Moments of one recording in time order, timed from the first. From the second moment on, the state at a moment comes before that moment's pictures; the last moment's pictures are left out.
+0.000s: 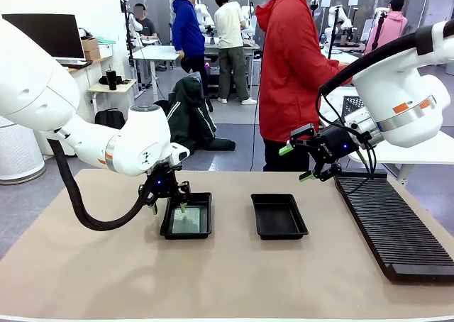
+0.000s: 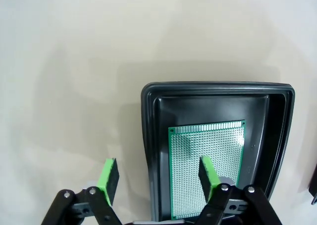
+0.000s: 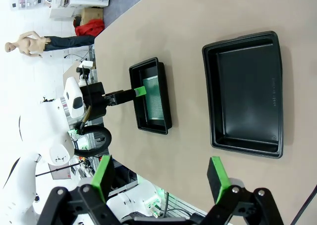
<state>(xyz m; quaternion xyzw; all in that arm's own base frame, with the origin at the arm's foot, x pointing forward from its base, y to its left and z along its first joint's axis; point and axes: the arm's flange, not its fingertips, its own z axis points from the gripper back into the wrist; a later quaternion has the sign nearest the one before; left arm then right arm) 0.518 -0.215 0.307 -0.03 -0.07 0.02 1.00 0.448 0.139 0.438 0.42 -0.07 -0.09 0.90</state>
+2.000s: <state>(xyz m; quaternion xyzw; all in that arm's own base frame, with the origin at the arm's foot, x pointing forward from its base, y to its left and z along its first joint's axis) 0.527 -0.202 0.309 -0.05 -0.06 0.02 1.00 0.448 0.139 0.438 0.42 -0.07 -0.09 0.90</state>
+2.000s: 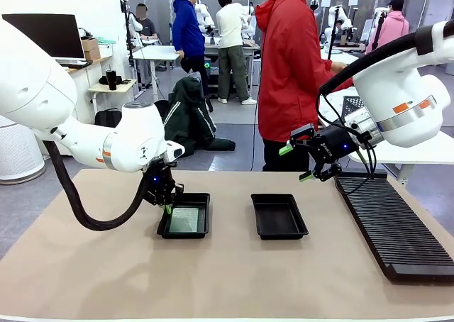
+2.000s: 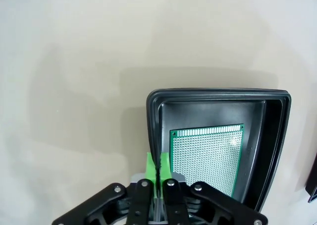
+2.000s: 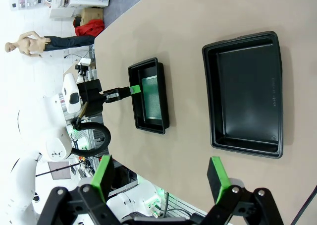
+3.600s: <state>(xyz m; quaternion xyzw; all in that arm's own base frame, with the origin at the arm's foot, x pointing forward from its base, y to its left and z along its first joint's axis) 0.499 0.050 0.345 -0.18 -0.06 0.03 0.98 0.448 0.139 0.438 0.42 -0.07 -0.09 0.90</state>
